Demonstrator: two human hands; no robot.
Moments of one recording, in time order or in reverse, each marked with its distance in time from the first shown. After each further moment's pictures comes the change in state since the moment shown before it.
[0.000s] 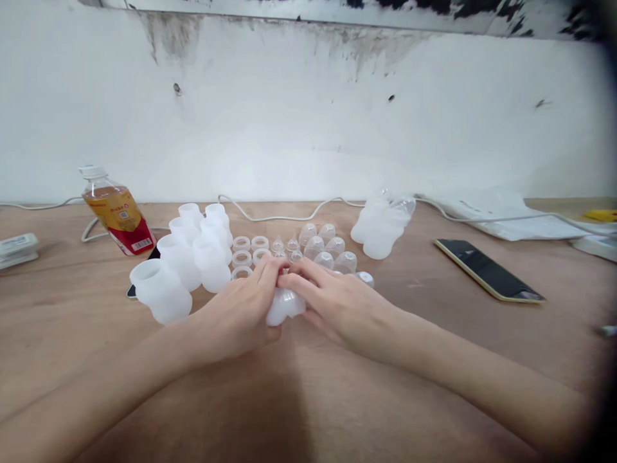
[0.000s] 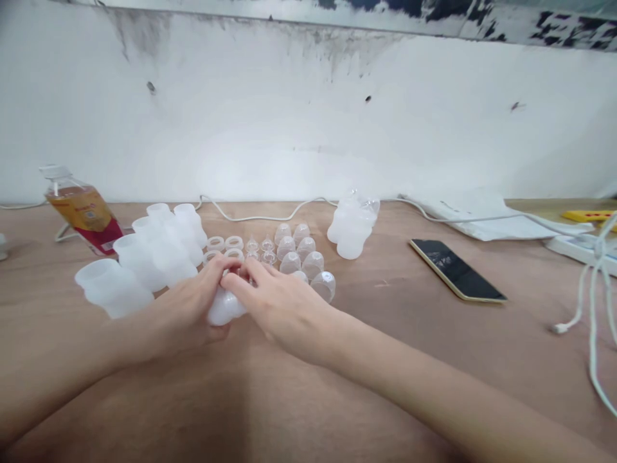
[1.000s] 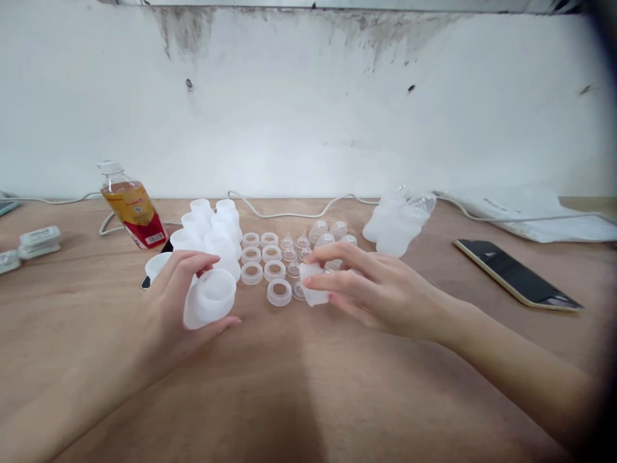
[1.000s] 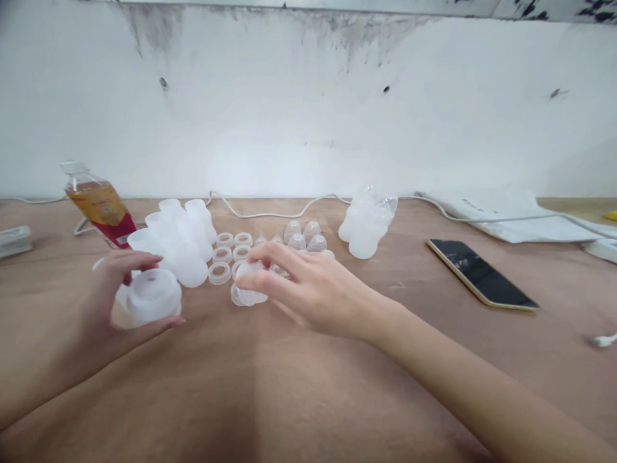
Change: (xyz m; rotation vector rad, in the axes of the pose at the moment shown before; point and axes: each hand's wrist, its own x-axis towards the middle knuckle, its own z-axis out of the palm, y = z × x) left_hand -0.062 -0.029 -0.015 0.136 0.526 -0.110; right_hand -0.005 0.022 -0.012 -0.303 0.203 -0.307
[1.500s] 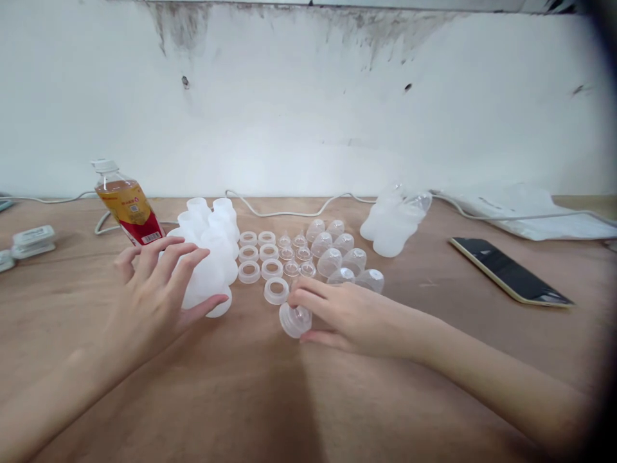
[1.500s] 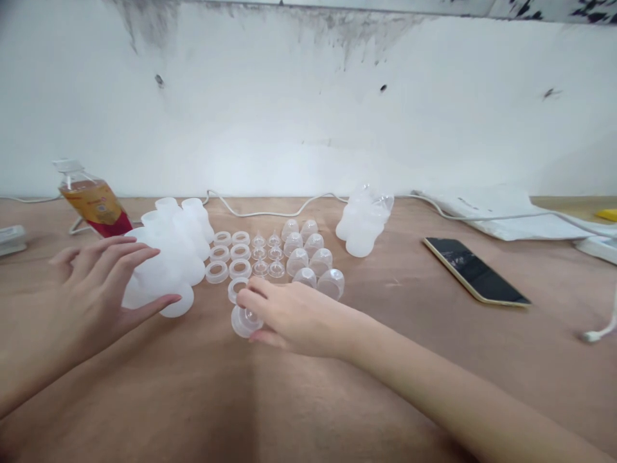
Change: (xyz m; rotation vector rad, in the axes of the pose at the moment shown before) left_hand 0.003 -0.004 -0.006 0.581 -0.126 0.012; right_hand 0.005 -0.019 0.015 0.192 -0.409 0.090
